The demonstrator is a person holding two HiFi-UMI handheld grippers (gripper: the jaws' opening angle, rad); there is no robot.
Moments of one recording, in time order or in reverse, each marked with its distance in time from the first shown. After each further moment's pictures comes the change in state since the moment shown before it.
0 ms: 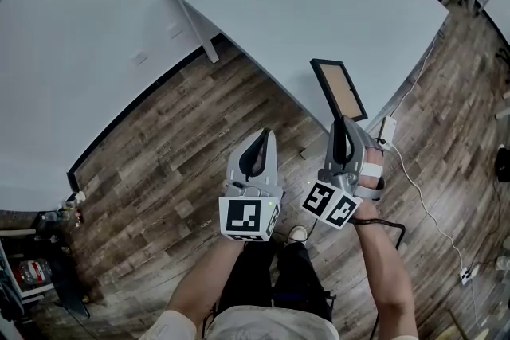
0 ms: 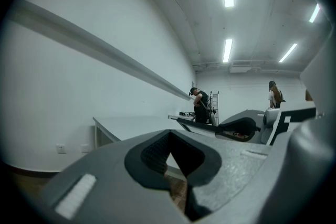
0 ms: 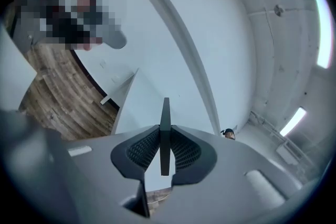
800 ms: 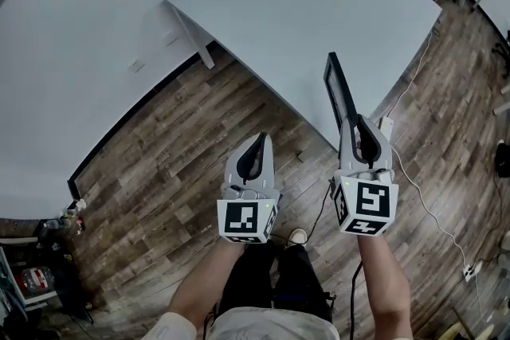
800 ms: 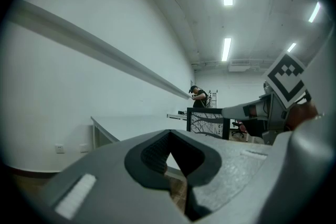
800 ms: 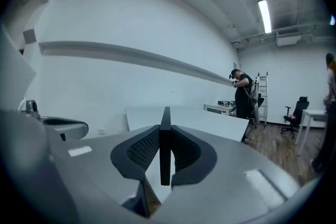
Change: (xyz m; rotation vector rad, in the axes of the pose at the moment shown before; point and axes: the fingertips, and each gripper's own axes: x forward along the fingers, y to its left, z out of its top) left arm 0.003 -0.010 -0.003 0.011 0.008 -0.015; right arm -0.013 -0.061 -0.002 0.868 -0.050 0.174
